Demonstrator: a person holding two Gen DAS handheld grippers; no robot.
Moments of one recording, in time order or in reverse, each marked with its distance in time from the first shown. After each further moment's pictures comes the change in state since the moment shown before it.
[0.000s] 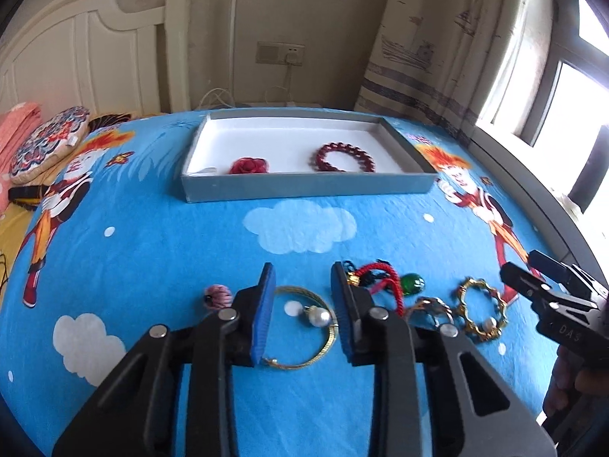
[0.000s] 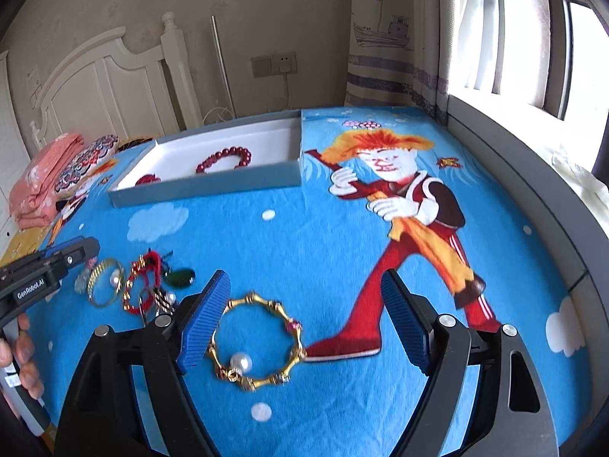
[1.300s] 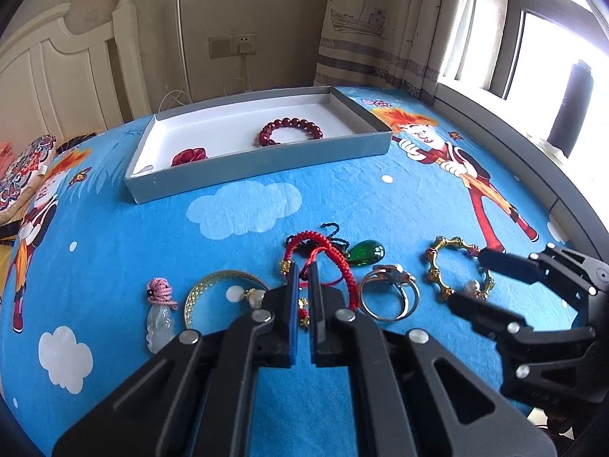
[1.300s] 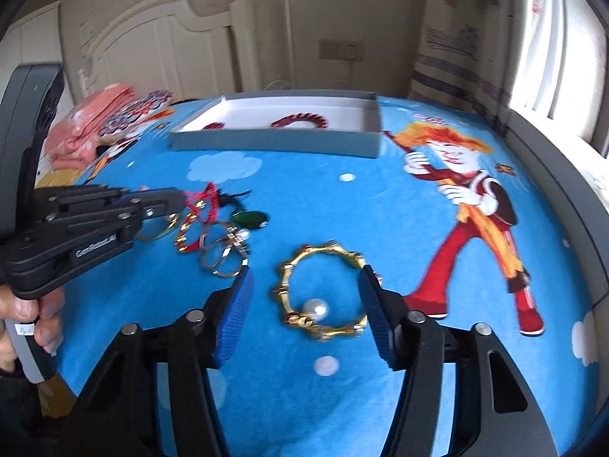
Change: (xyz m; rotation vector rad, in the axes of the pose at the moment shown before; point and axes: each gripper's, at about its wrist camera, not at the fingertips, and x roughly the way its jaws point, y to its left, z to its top) left arm 0.013 -0.036 -0.014 0.142 0.050 -0.040; right arm -0.006 0.044 -0.029 -0.207 0.062 0.157
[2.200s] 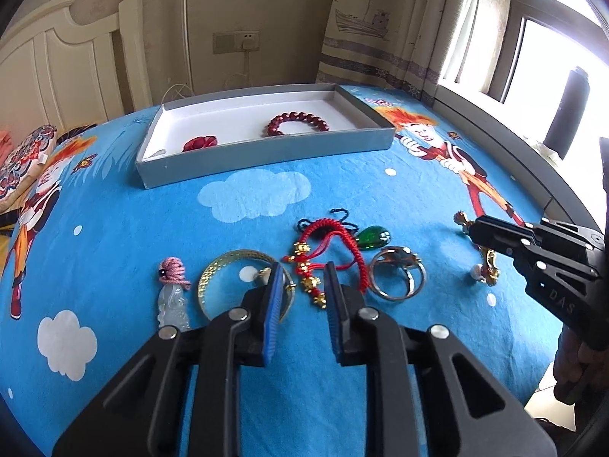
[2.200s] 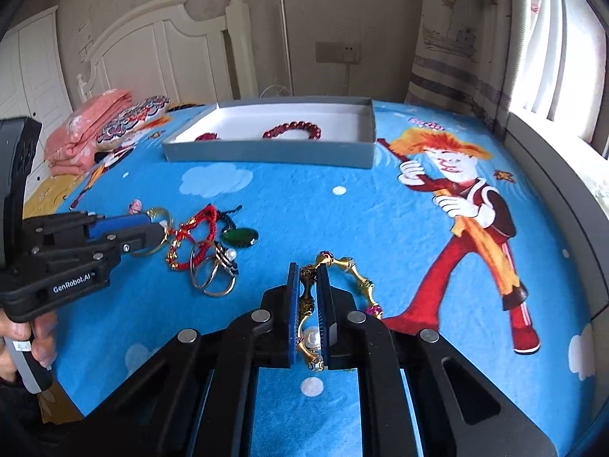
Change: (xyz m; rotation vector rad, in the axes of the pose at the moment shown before) left arm -0.008 0.011 -0.012 -0.016 0.002 -0.033; right arm -0.004 -0.019 0.013 0.041 -0.037 -0.022
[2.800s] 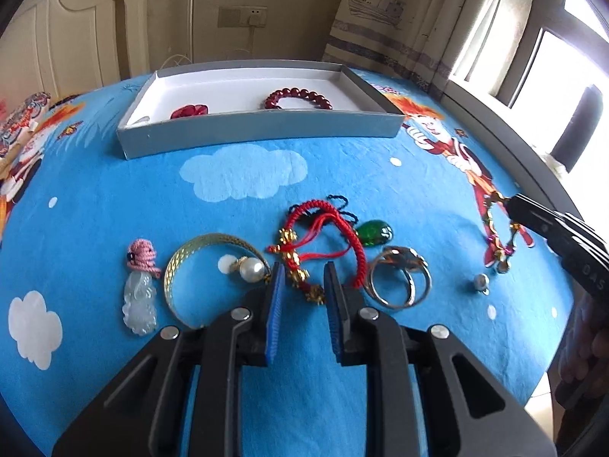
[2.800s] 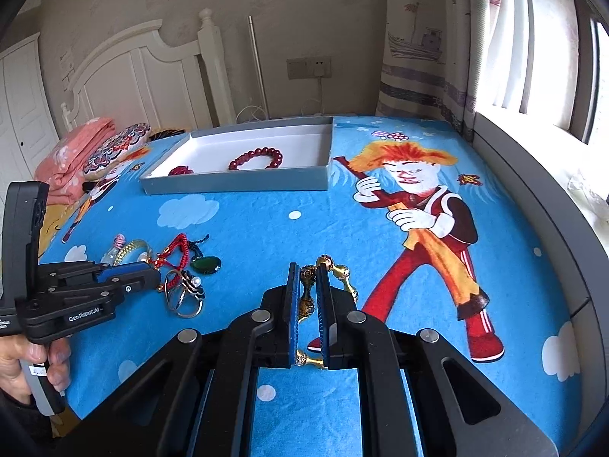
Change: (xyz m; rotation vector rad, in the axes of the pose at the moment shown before) left arm 0.028 0.000 0.002 -0.081 0.067 -0.011; right arm -0.014 -0.033 0.008 0.074 -0.043 -0.036
